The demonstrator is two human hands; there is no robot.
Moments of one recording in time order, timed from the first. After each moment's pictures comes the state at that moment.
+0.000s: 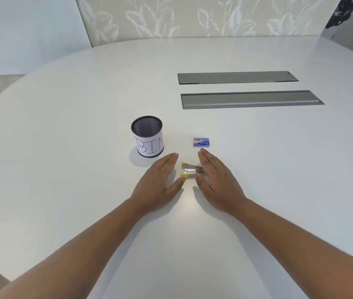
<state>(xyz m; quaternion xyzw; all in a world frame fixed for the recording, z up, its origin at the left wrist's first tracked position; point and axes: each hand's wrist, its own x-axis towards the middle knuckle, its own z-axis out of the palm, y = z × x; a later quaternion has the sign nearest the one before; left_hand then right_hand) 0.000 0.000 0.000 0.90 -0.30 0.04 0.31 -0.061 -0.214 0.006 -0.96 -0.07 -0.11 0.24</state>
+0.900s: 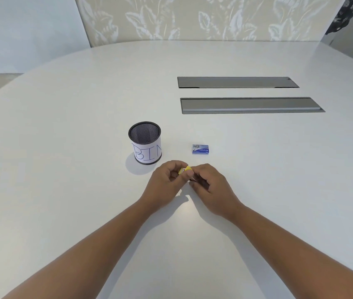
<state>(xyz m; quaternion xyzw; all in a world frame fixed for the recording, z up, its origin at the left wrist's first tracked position) 0.014 -0.035 0.012 0.76 -0.18 -0.12 0.62 -0.042 -0.211 0.008 -0.88 -0.09 -0.12 0.45</state>
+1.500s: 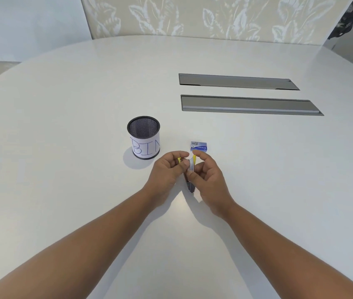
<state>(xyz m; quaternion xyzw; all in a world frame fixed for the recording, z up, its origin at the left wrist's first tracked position) 0.015 -0.058 0.015 0.56 -0.05 -0.19 0.81 -0.040 -0.196 0.015 -0.72 0.04 -0.07 0.69</state>
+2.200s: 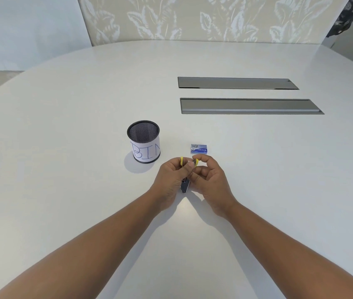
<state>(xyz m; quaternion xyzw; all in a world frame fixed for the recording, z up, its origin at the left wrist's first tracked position) 0.012 -0.067 0.021 0.52 -0.03 -0.26 0.82 -0.035 -0.200 0.014 -0.65 0.05 -0.05 0.76</state>
